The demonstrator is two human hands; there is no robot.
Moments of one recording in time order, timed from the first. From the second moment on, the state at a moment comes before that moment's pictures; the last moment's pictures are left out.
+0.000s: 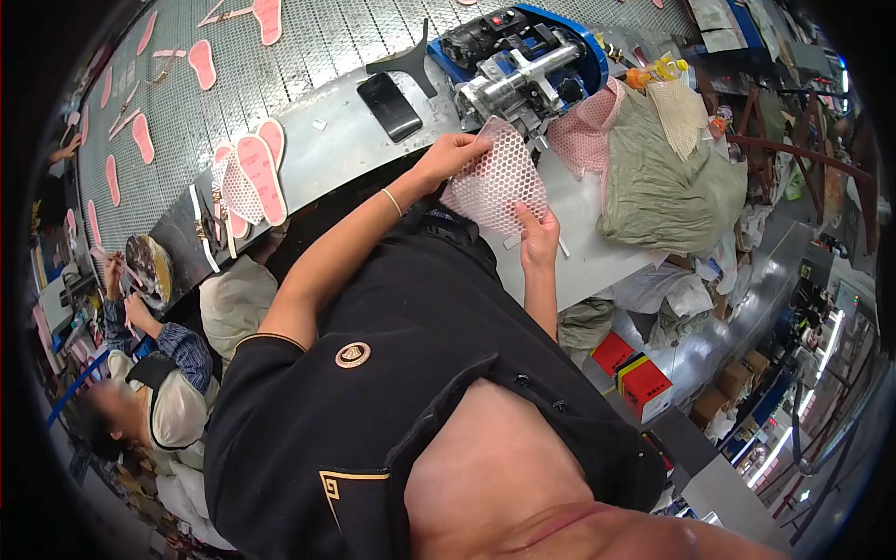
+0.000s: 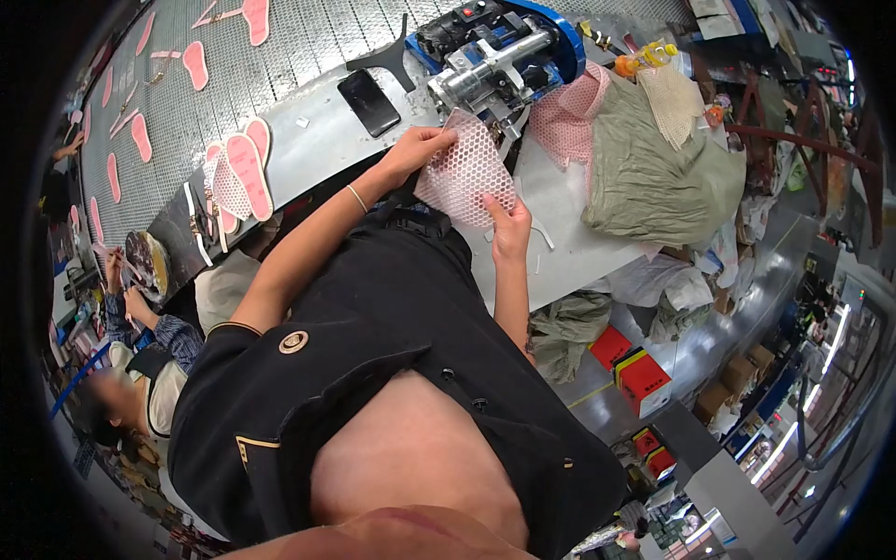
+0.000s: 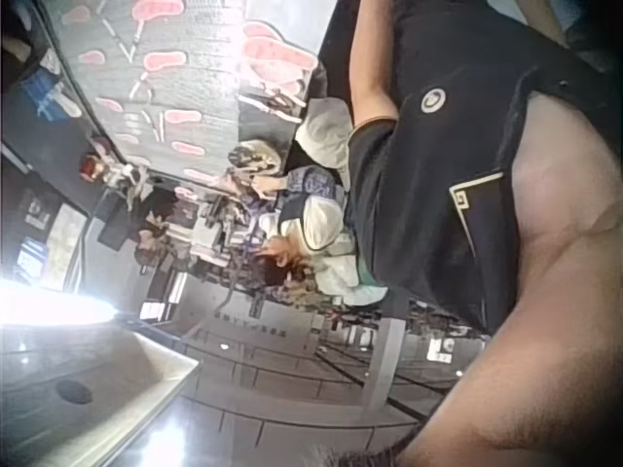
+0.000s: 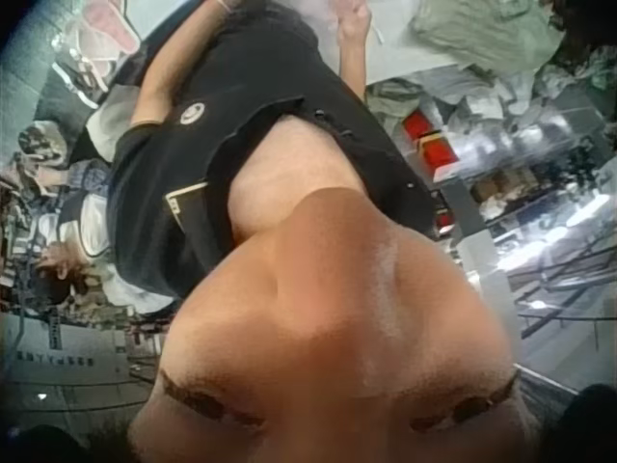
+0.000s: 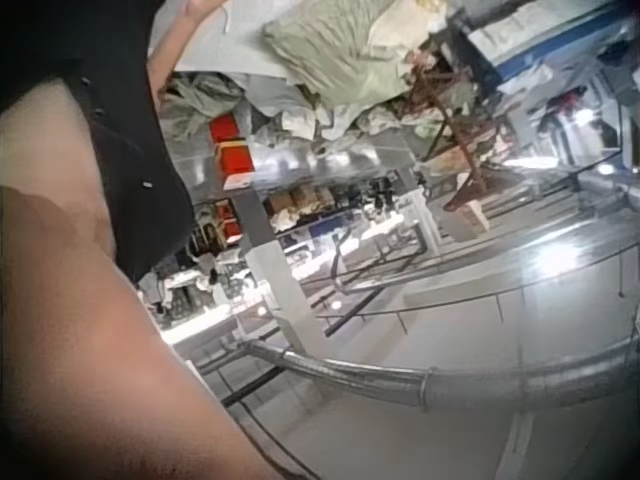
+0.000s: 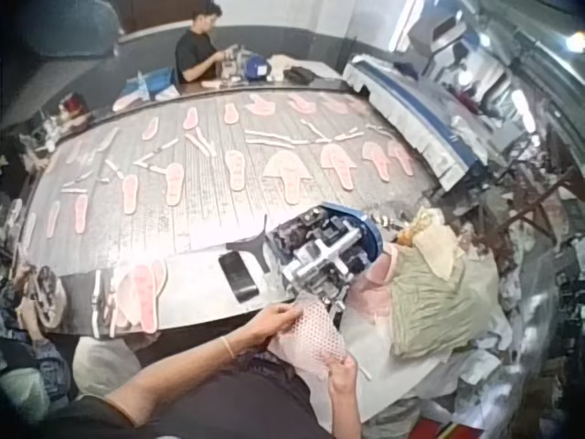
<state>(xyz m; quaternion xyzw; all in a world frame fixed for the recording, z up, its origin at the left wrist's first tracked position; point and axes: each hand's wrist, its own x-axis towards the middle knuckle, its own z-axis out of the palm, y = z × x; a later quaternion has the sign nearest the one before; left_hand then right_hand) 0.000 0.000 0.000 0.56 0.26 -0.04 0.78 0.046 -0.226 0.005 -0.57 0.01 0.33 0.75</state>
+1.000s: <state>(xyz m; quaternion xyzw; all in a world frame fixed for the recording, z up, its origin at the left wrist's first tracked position) -0.036 -0.004 -0.023 0.44 0.32 0.11 0.83 0.094 -0.116 0.023 -0.68 -0.05 0.28 0.68</state>
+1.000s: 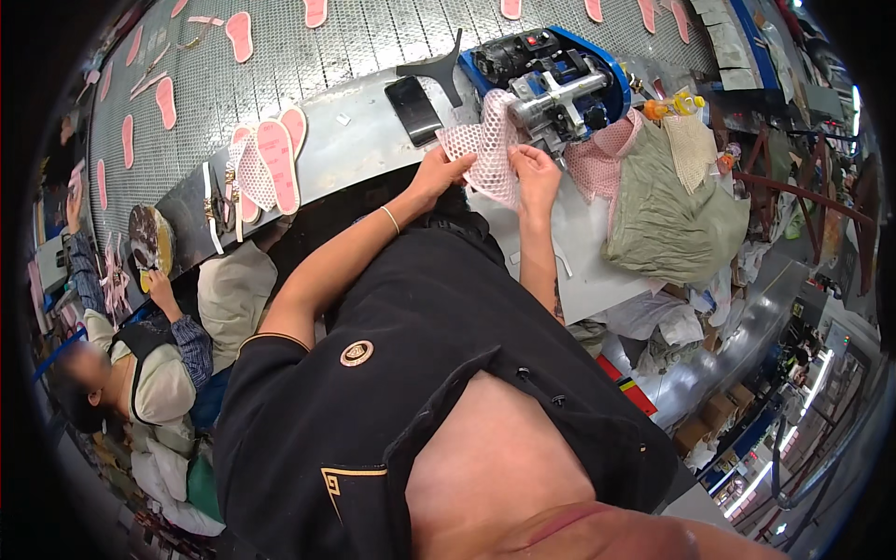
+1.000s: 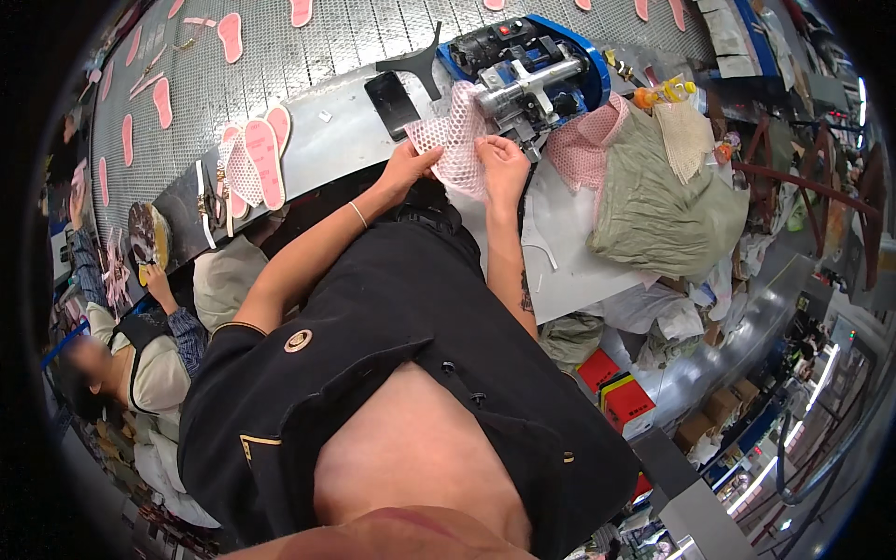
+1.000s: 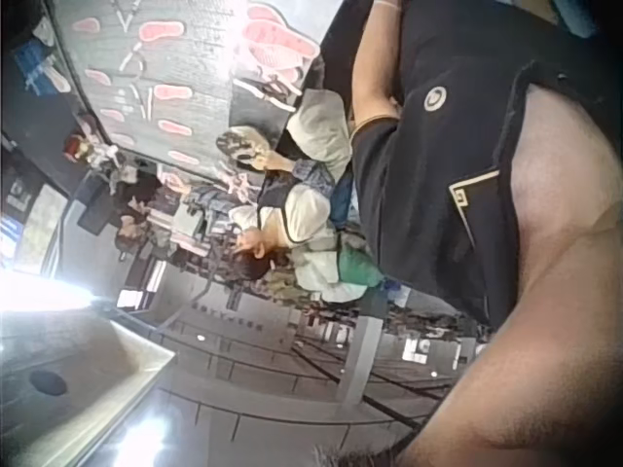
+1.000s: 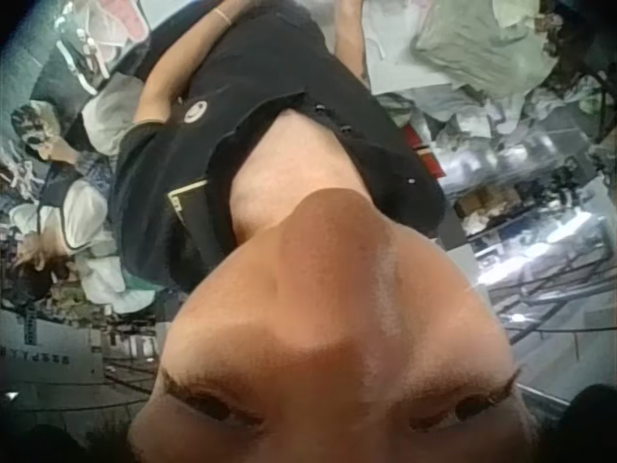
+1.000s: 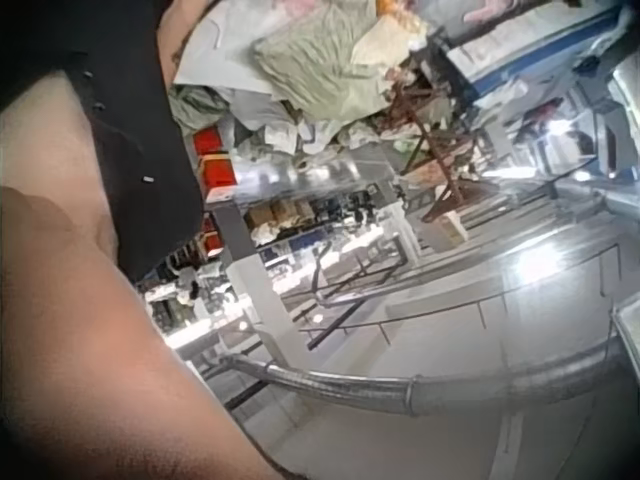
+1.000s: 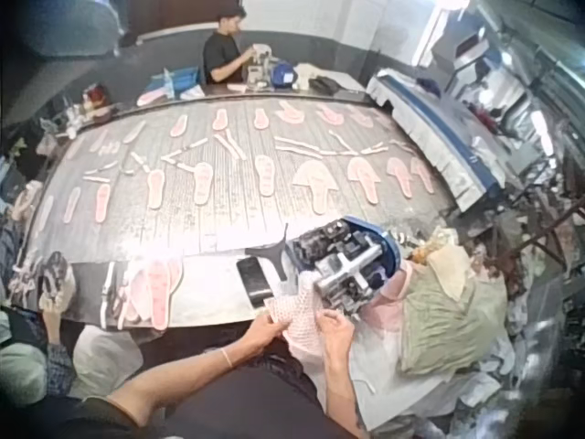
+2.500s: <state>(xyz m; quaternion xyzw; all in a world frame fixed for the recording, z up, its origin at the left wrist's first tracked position) -0.115 0.111 0.073 0.87 0.20 0.30 0.32 -0.020 0.039 0.050 -0.30 0.00 0.53 0.79</state>
